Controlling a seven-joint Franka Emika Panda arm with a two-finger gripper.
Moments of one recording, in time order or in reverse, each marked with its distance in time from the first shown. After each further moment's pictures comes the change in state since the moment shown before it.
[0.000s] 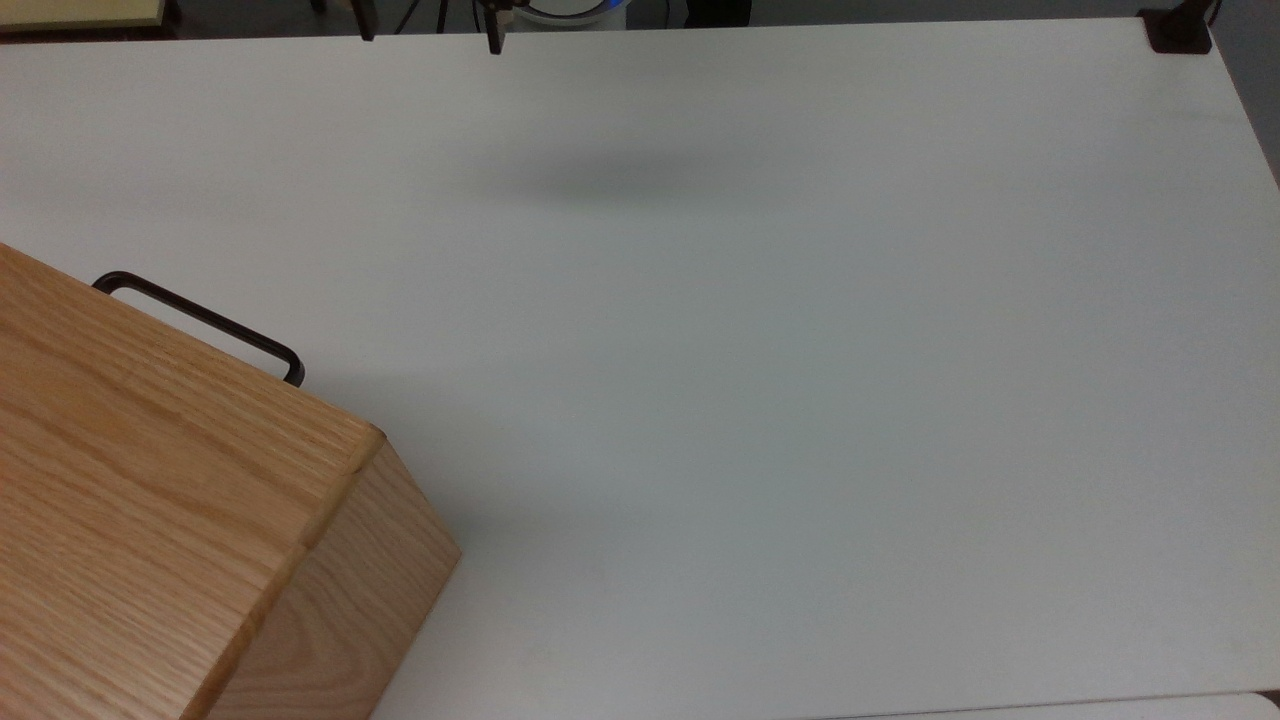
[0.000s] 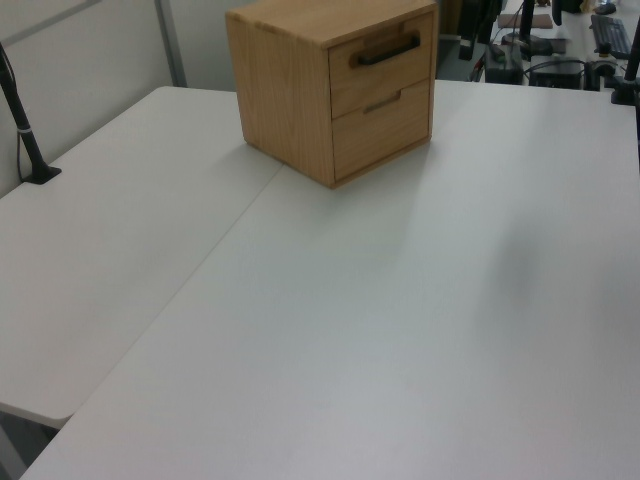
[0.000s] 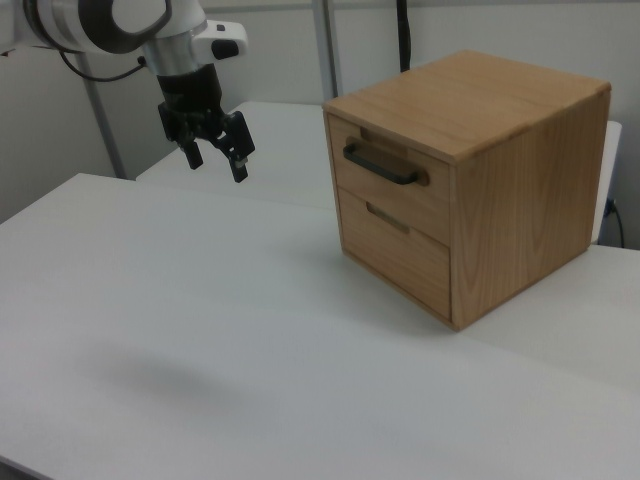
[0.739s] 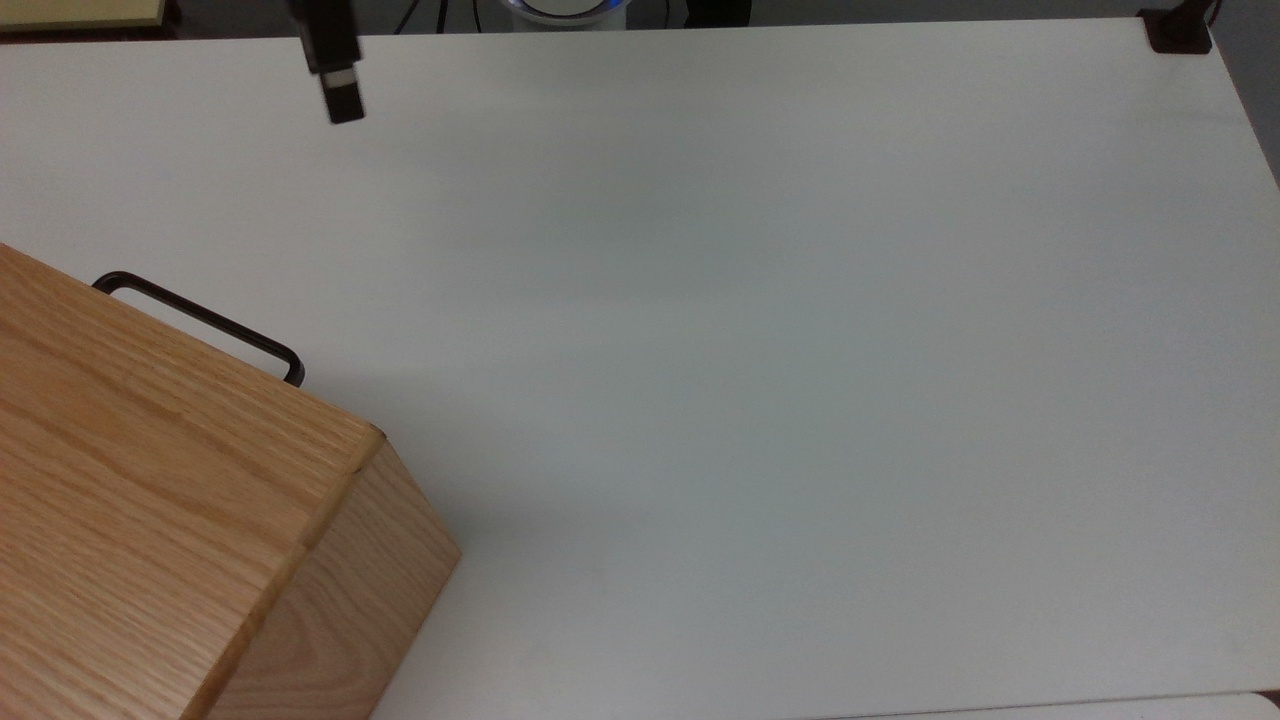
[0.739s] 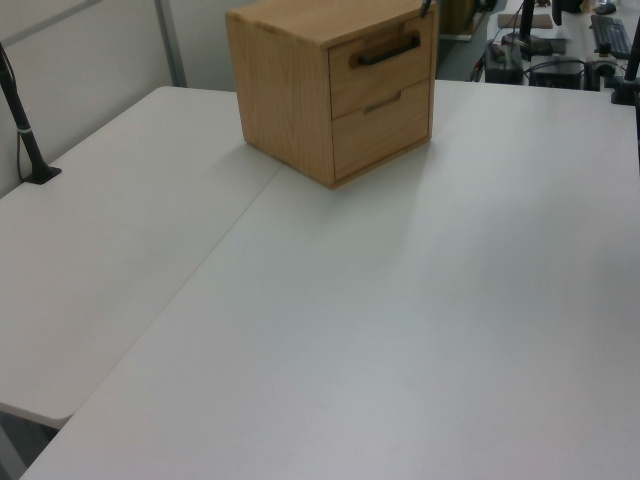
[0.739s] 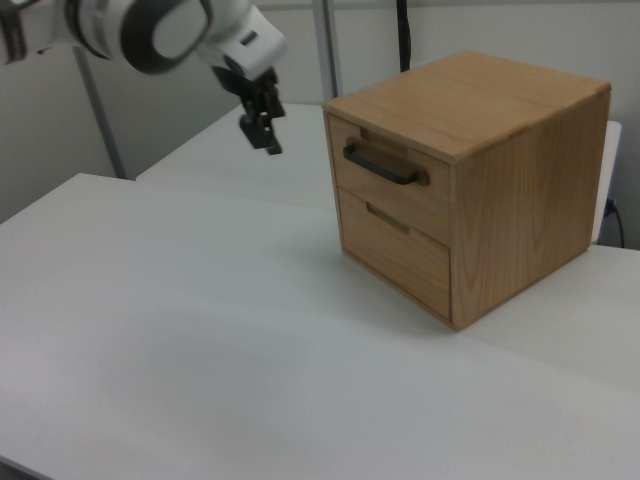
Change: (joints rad) arm -0.108 0.027 -0.003 -0.009 0.147 0.357 0.892
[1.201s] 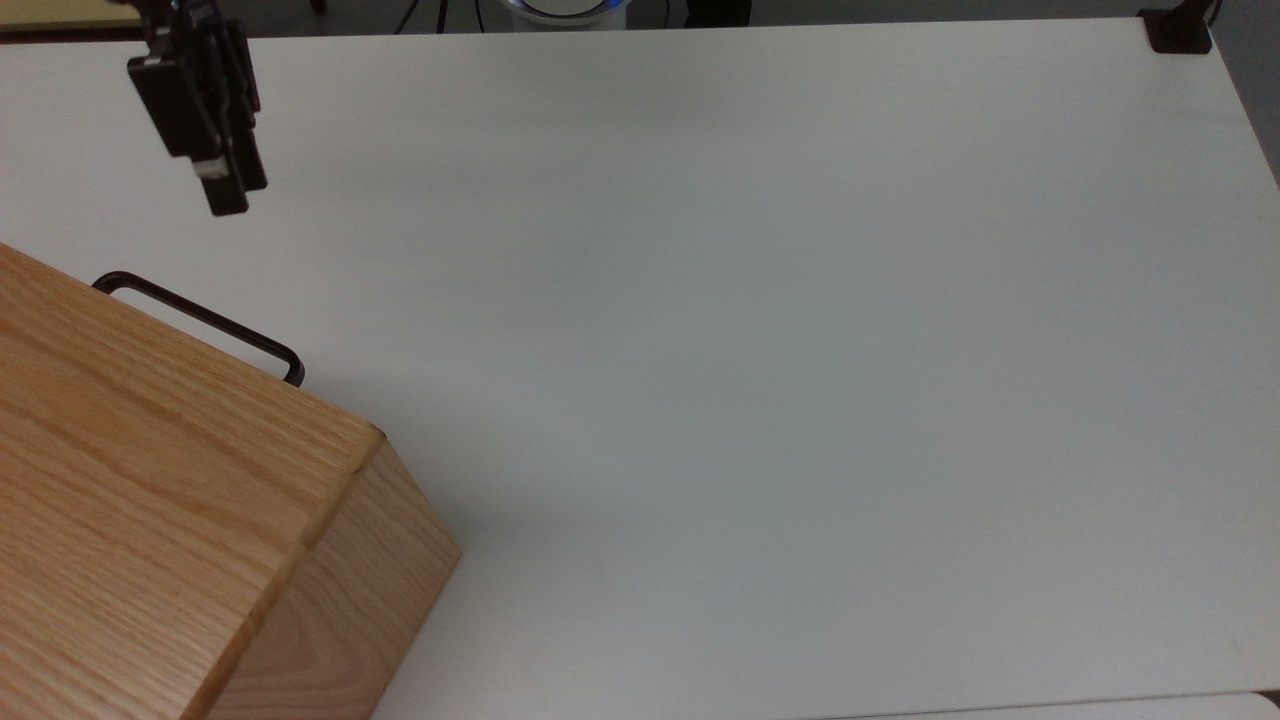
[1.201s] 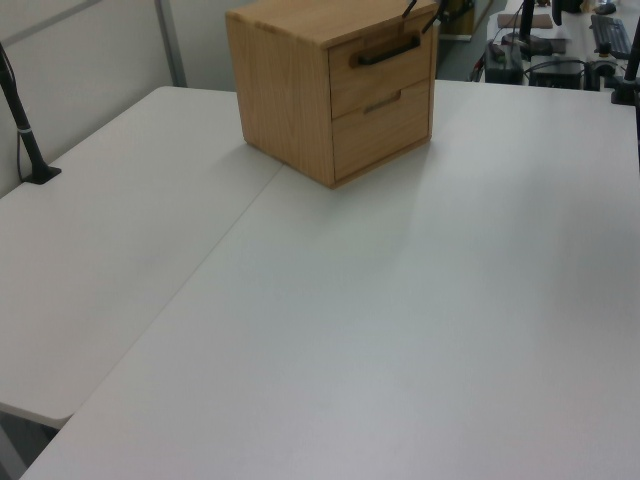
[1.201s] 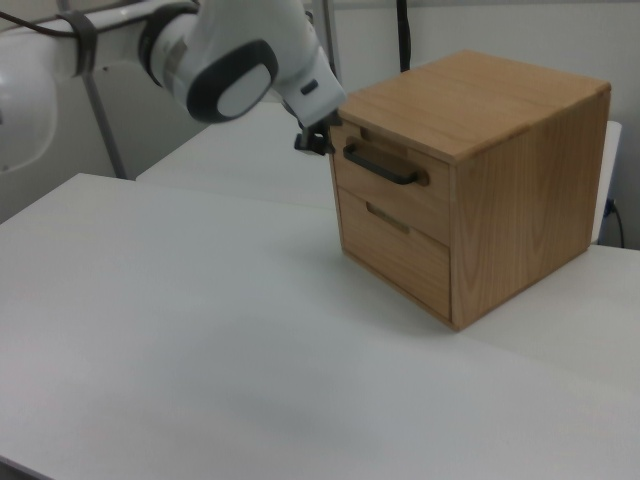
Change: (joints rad) arm -0.098 0.112 -0.001 -0.014 0.246 0.263 0.027
